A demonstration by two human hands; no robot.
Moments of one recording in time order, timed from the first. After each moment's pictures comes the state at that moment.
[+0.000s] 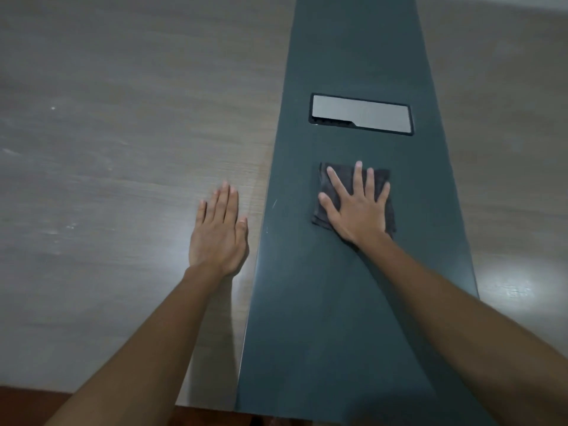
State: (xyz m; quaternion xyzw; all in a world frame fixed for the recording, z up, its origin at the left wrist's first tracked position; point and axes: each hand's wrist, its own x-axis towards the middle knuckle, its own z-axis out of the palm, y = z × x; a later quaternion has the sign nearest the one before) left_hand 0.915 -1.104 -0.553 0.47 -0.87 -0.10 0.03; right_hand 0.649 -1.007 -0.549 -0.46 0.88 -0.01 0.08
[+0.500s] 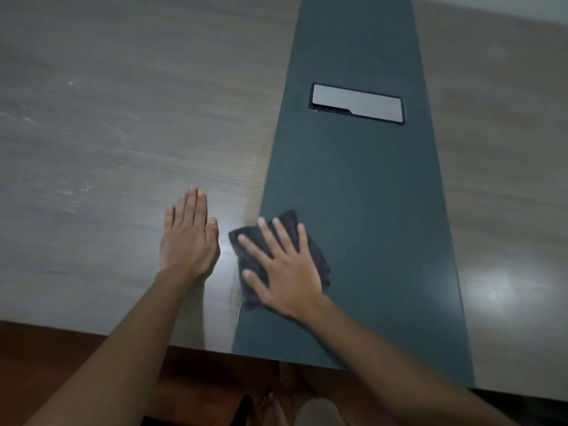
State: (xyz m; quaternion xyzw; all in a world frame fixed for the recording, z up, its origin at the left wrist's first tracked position) left_hand 0.990 -1.064 -0.554 0.53 -0.84 -0.10 0.03; right_hand 0.829 -0.915 -0.543 -0.69 0.72 -0.03 0.09
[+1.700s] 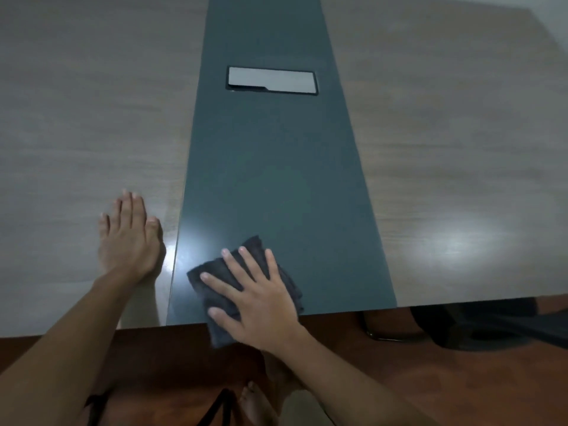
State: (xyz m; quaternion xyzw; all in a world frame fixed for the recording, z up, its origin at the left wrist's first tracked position) left_hand 0.985 -1.024 -0.573 0.53 -0.84 -0.09 0.04; right_hand 0.840 -0.773 -0.556 -0.65 0.75 -0.10 0.04
